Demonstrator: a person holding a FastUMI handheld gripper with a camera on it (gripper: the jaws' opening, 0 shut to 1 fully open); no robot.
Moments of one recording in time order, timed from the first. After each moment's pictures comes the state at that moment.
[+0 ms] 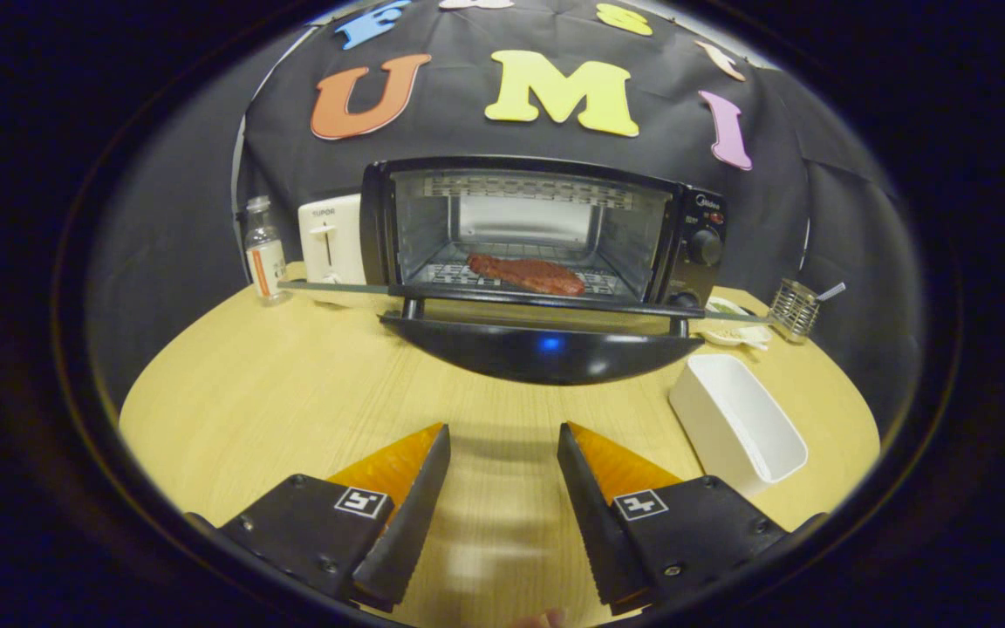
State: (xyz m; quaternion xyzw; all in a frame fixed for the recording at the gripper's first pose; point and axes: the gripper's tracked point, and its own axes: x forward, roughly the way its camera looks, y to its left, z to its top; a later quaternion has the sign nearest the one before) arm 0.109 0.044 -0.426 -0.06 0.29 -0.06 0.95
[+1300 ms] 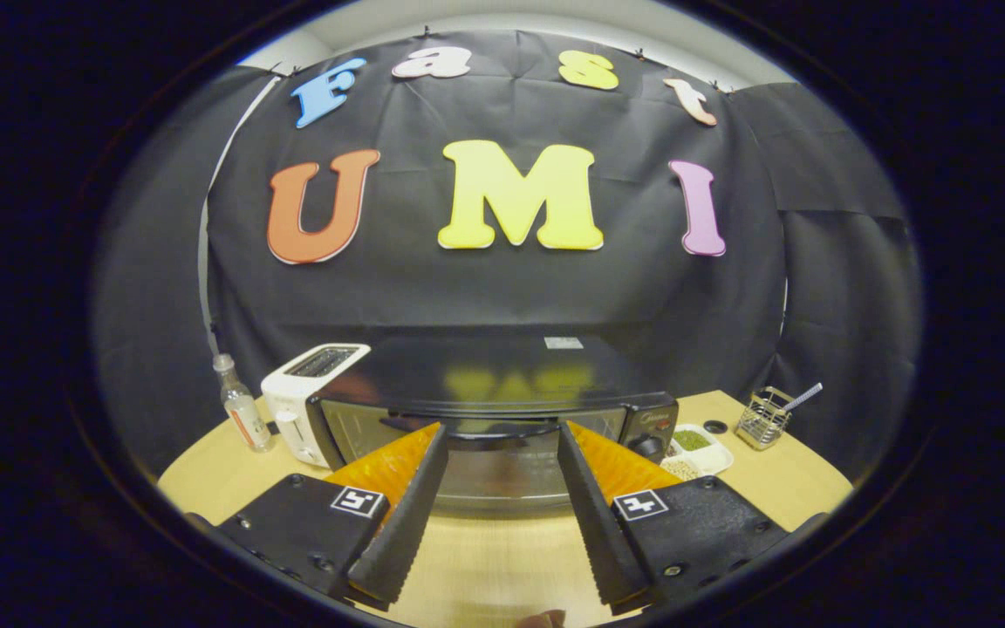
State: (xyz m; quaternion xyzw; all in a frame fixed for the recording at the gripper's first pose) arm 0.200 0.016 -0.237 -0.03 0.14 -0.08 0.99
